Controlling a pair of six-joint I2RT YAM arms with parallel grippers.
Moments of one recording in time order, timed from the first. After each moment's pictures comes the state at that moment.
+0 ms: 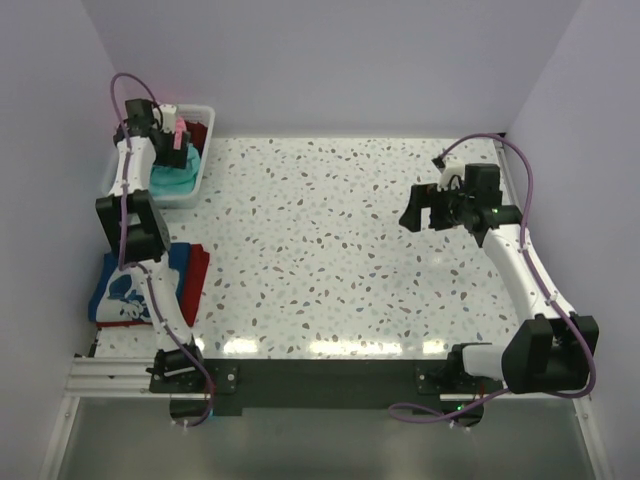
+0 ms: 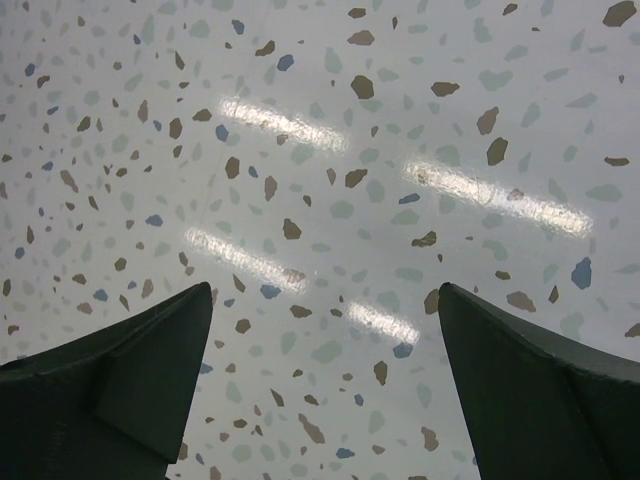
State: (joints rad) left arm 0.25 2.32 2.16 -0.72 0.04 0.33; right arm 0.05 1.28 1.07 -0.55 -0.42 0.02
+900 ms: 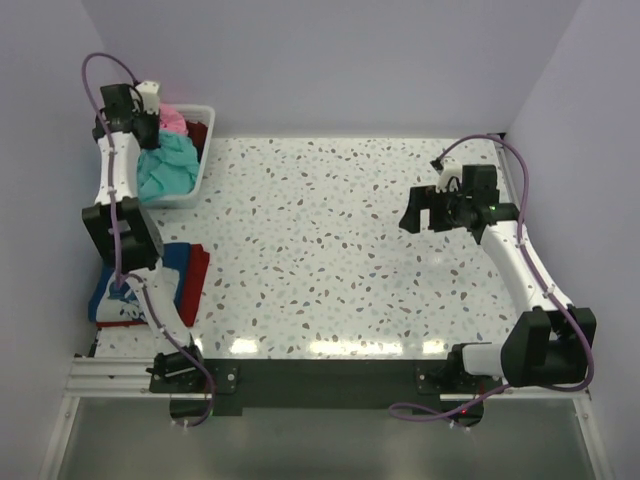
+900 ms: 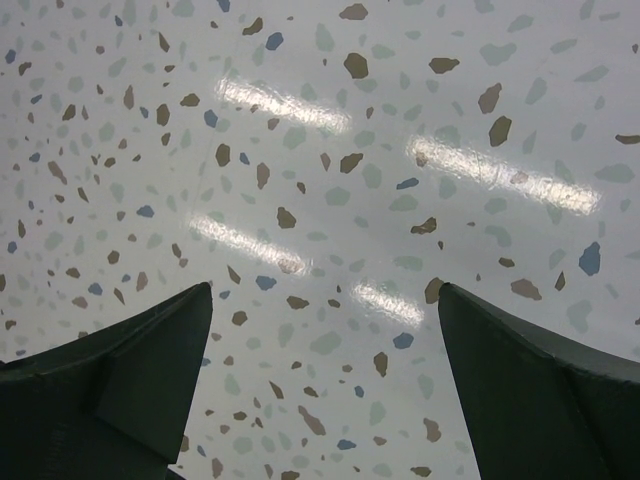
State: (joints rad) left arm 0.28 2.21 2.15 -0.65 0.13 0.32; right arm 0.05 1.31 1.07 -0.57 -0.40 0.02
